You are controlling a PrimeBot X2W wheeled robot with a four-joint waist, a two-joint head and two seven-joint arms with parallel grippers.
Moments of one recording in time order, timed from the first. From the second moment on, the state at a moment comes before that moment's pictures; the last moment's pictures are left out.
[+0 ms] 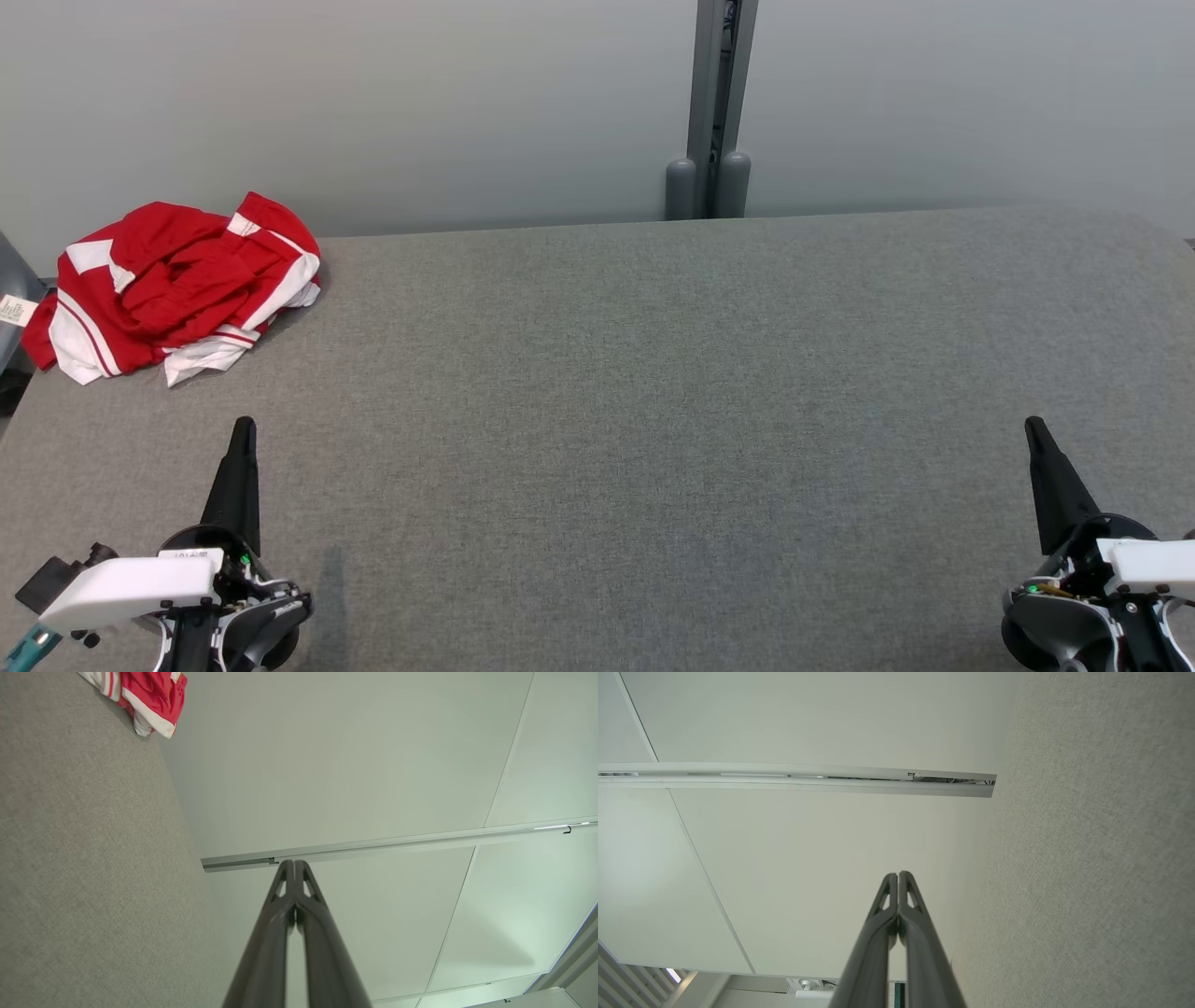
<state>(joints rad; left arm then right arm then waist) -0.11 0.05 0.11 0.25 -1.61 -0.13 0.11 -0.11 -0.05 -0.11 0.24 1.61 0.13 0.11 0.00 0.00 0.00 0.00</state>
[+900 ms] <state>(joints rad) -0.11 0.05 0.11 0.25 -1.61 -0.13 0.11 -0.11 -0.05 -0.11 0.24 1.61 0.13 0.11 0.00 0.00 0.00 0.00</state>
